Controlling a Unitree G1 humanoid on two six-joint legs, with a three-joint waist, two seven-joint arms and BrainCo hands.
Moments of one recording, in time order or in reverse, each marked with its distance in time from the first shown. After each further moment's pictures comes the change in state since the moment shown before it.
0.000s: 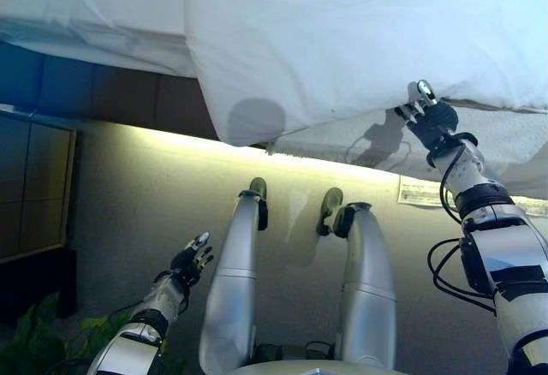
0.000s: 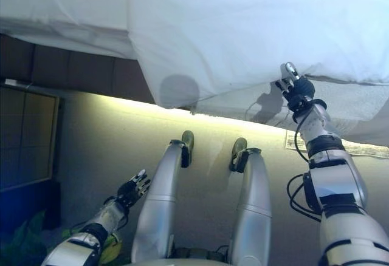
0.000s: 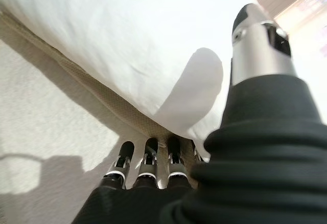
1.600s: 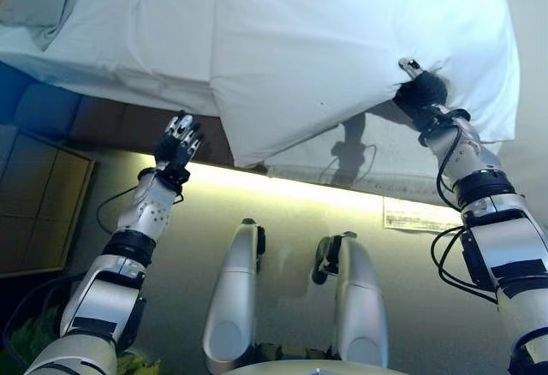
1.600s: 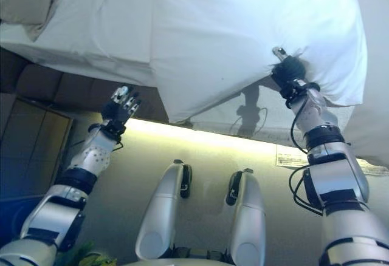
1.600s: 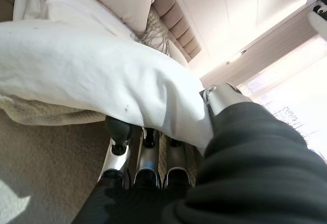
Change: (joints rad) left arm -0.364 0.147 -0.048 -0.417 -0.309 0.001 0.120; right arm -0.025 0.041 0.086 -0.161 0.036 0.019 0.051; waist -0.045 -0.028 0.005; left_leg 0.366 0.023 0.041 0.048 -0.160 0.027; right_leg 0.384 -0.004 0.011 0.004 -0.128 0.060
